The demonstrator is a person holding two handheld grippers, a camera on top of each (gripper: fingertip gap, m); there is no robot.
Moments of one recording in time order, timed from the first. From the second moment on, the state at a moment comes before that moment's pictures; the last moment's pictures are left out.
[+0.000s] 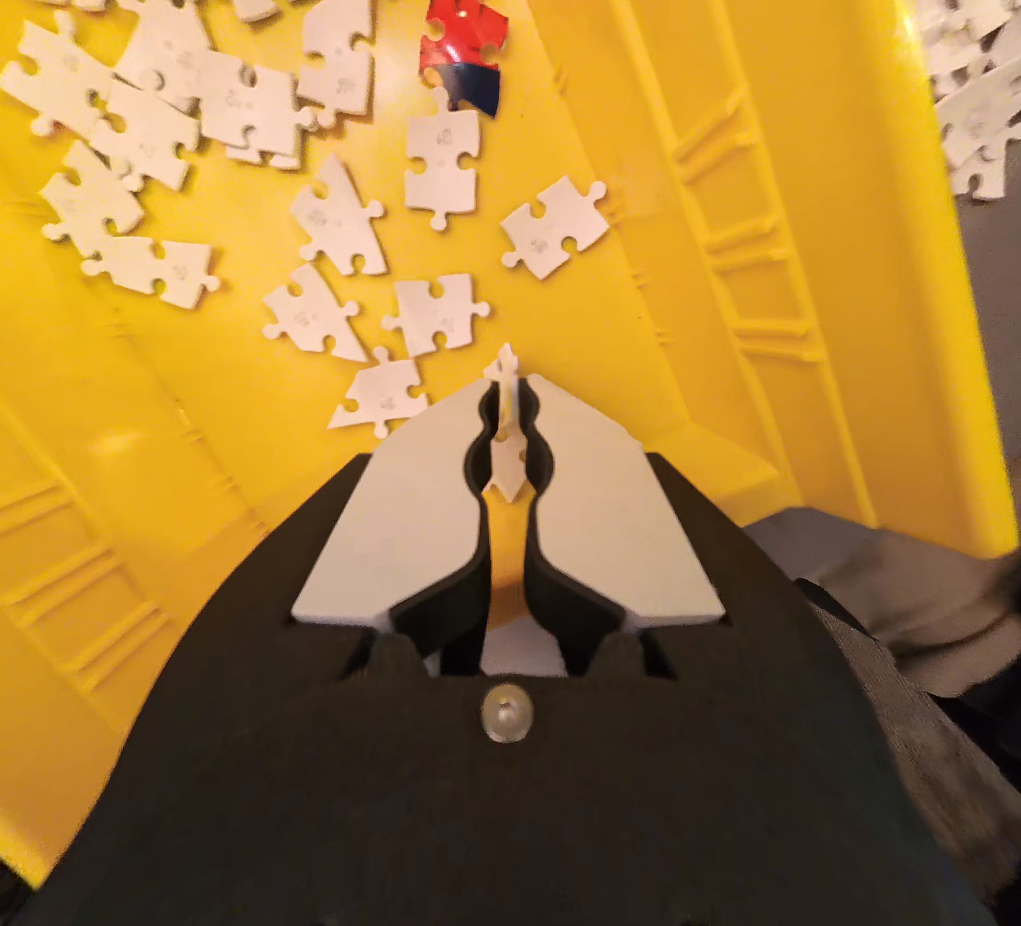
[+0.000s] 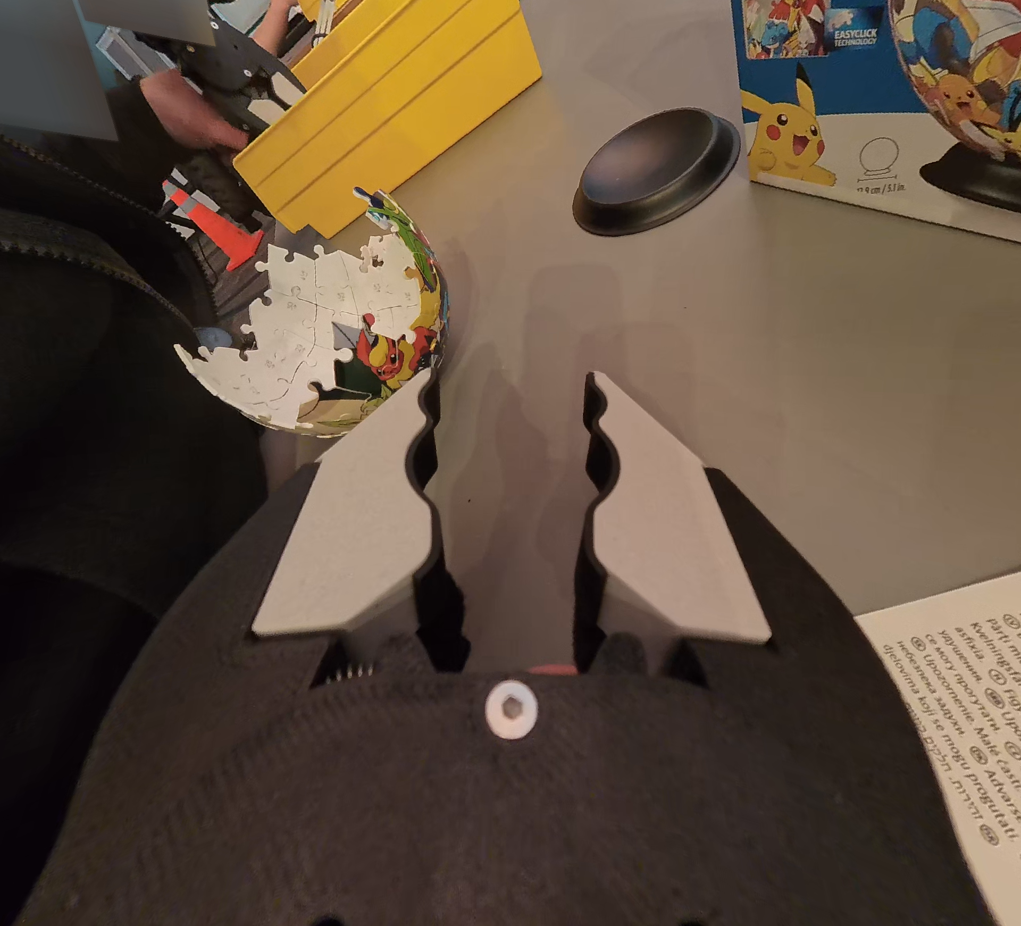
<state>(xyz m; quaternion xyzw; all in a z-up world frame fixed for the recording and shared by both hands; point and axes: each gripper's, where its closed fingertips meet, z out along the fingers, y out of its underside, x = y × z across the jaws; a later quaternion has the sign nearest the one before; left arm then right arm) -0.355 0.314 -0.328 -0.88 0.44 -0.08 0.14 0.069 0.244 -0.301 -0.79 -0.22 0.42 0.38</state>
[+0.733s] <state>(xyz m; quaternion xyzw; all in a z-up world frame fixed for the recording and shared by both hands) -0.351 0.391 -0.336 -0.86 0.47 -0.04 0.21 0.074 0.252 -0.304 -0.80 -0.19 0.41 0.38</state>
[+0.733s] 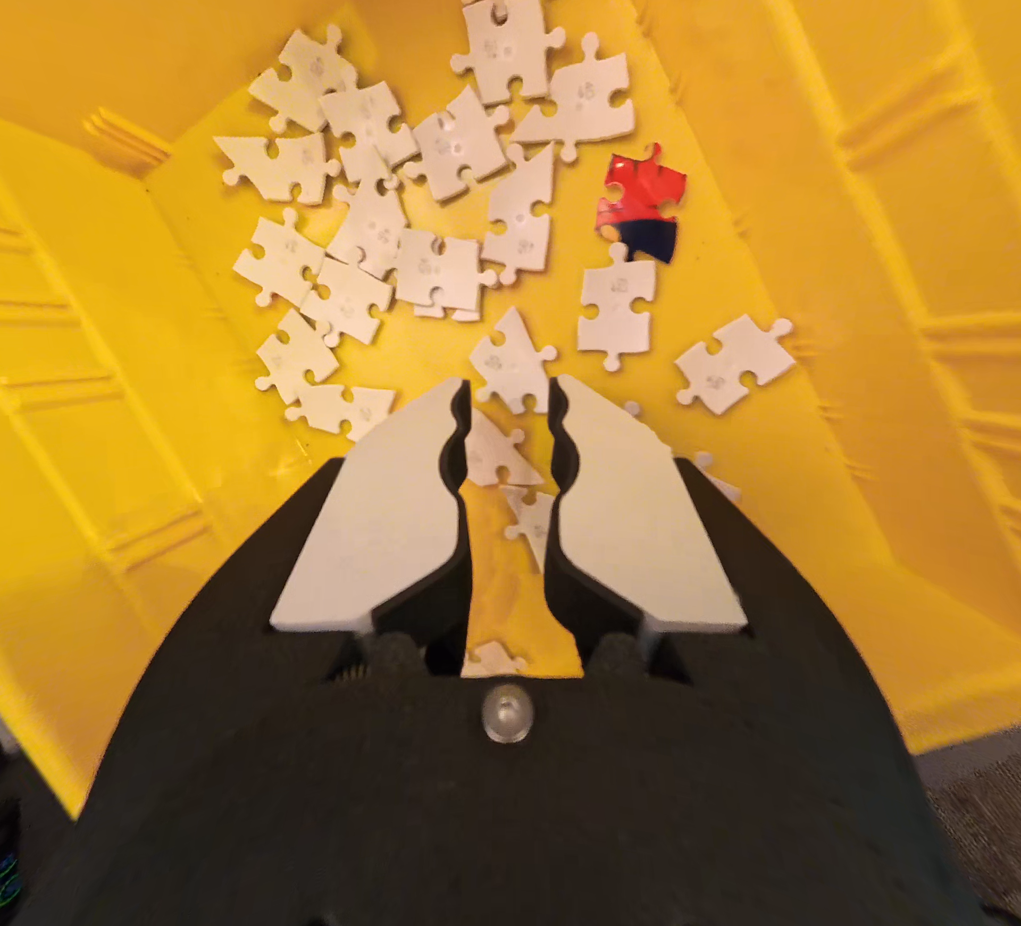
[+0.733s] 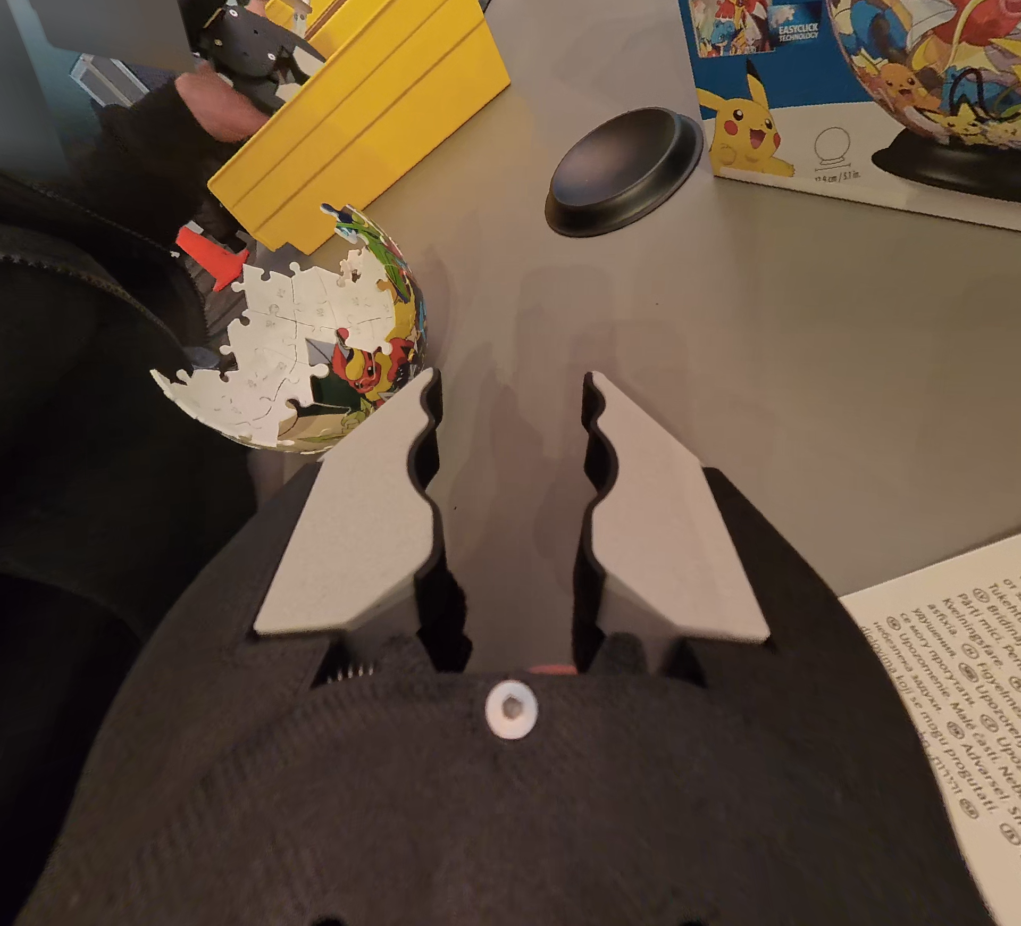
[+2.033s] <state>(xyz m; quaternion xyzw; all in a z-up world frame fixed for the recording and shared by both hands) -0.302 0.415 -0.322 -0.88 0.37 -0.21 0.23 0.076 0.252 -0.302 -0.80 -0.19 0.42 0.38</state>
